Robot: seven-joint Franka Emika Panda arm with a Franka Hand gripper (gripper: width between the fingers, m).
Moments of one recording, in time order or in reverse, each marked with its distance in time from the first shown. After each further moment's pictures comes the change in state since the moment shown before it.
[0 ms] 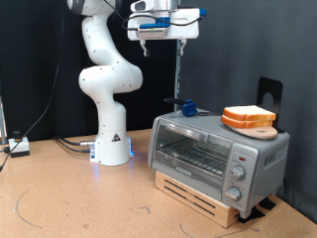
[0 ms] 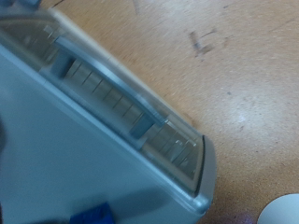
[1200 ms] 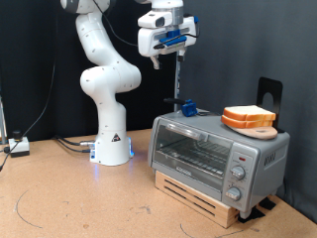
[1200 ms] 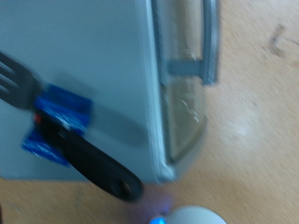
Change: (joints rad) arm 0.169 0.068 -0.129 -0.005 0.062 -0.050 -0.701
